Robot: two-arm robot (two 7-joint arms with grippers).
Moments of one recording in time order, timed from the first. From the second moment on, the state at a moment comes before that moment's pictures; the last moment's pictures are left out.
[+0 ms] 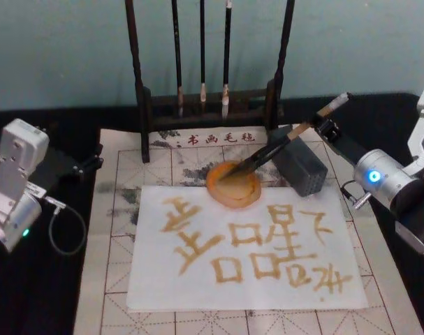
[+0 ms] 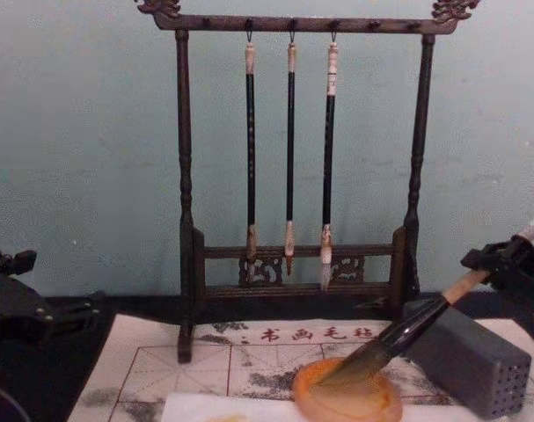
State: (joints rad) left arm -0.20 0.60 0.45 -1.41 -0.25 -0.12 0.03; right arm 0.34 0.32 -0.27 -1.23 1.25 0.26 0.15
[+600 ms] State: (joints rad) left arm -0.20 0.60 0.45 -1.41 -0.25 -0.12 0.03; right arm 0.36 0.33 -0.32 -1.20 1.27 0.23 0.14
